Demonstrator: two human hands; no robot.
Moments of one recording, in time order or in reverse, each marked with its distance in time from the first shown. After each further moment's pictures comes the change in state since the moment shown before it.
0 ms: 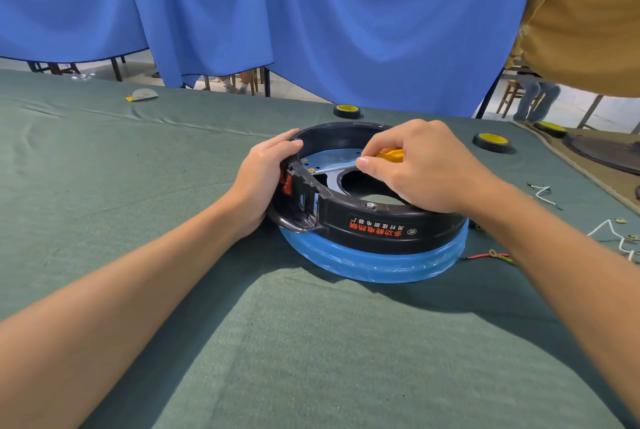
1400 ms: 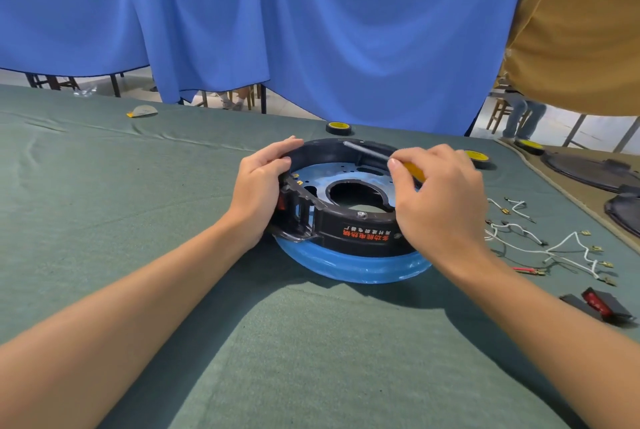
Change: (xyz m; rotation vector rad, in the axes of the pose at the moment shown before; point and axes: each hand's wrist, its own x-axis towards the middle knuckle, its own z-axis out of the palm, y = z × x) left_hand 0.002 -0.004 0.007 0.045 0.106 0.213; right_hand -0.039 0.002 0.018 -0.097 0.622 0.137
